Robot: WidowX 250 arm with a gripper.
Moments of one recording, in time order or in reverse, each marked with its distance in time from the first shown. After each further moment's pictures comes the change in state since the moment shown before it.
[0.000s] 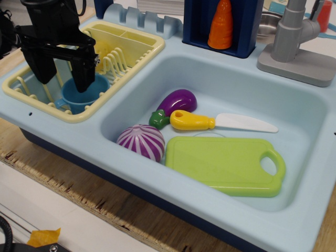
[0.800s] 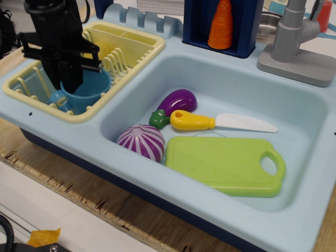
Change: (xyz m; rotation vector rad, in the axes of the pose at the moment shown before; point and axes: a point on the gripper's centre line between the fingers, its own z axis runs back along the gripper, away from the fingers) arm -0.003 -0.005 0.006 0.013 -0.004 0.016
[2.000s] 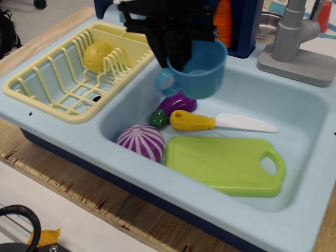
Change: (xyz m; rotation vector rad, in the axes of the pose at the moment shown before) arm 0.014 -0.138 0.050 -0.245 -0.135 -0.174
